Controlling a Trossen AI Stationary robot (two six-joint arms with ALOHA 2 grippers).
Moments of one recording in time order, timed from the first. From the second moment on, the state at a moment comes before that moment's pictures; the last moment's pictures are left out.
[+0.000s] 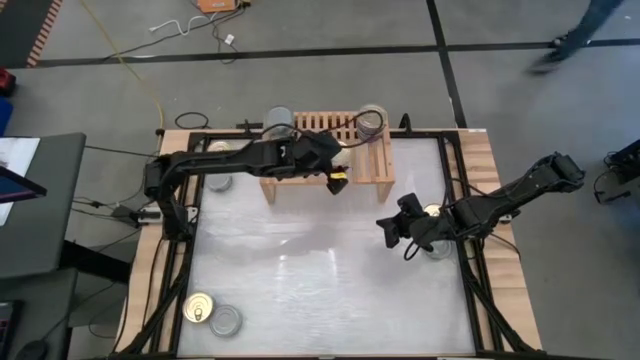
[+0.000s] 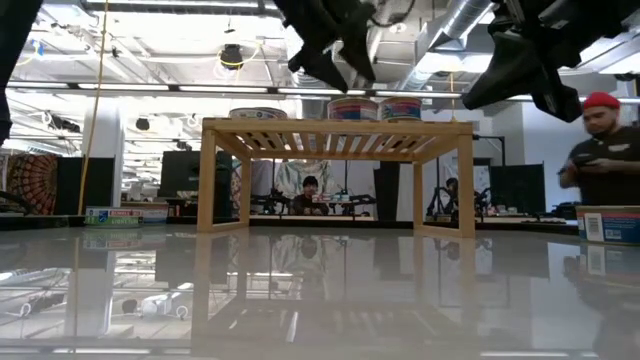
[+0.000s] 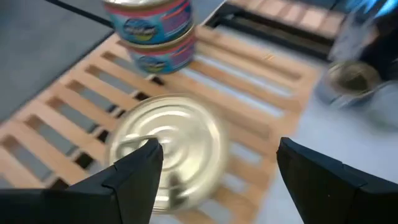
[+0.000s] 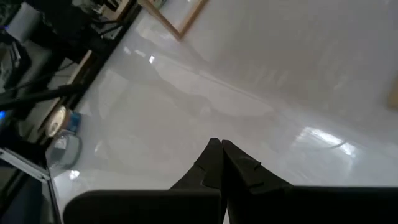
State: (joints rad) left arm 0.16 1.79 1.71 -0.53 -0.38 -0.21; right arm 0.37 1.04 0.66 -0.34 0.58 1.20
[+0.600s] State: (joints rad) left arm 0.20 1.88 1.71 -0.49 -0.56 -0.01; right arm 0.37 1.04 0.66 -0.32 0.58 1.21
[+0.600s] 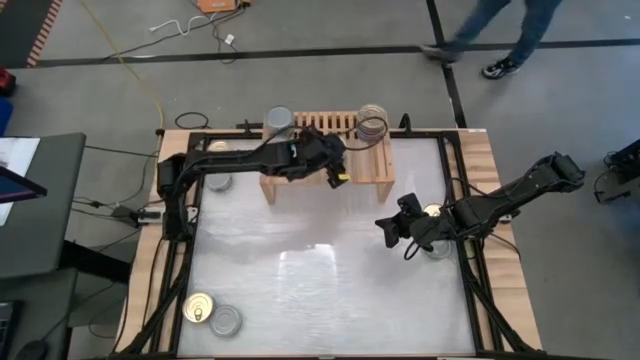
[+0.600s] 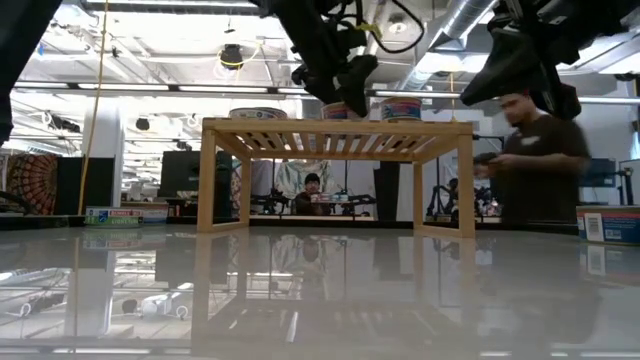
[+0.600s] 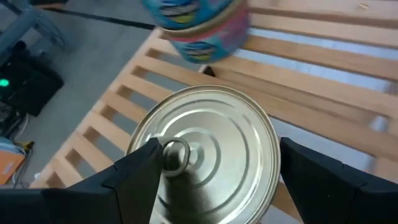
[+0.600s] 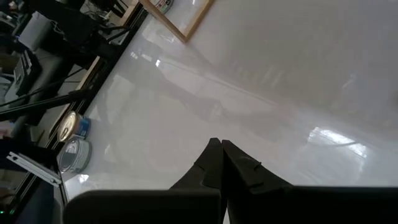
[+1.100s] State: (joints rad) left arm 0.31 1.88 1.71 -0.36 -0.45 -0.05; right arm 0.37 1.04 0.66 -0.32 0.59 1.21
